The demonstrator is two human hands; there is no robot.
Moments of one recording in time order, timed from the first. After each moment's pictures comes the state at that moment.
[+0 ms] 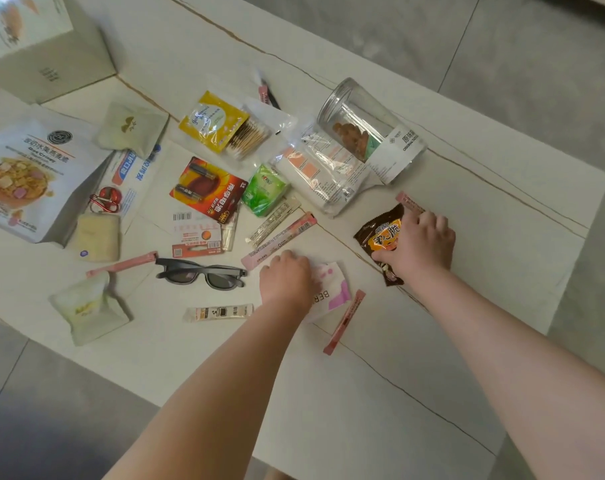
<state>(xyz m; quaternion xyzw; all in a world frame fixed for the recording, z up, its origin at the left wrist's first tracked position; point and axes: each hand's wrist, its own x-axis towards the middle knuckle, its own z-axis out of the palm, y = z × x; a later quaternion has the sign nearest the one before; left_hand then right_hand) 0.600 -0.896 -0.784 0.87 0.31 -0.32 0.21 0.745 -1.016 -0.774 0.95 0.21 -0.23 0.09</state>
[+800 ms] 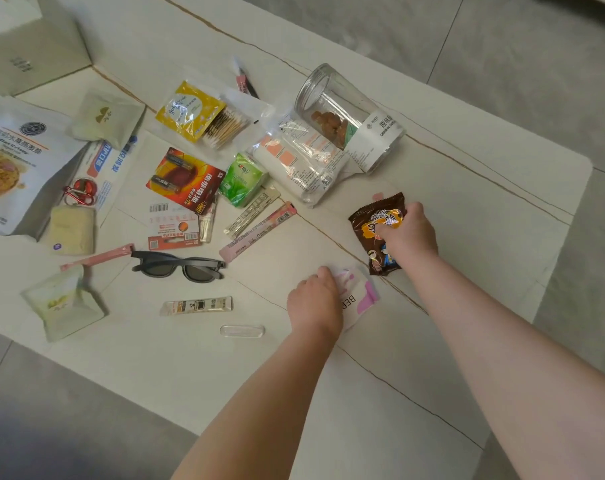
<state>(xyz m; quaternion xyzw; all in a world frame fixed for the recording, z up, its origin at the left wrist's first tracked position) 0.607 -0.981 -0.790 0.86 0.34 -0.28 0.27 0.754 -1.031 -0.780 0.93 -0.01 -0.32 -0.20</state>
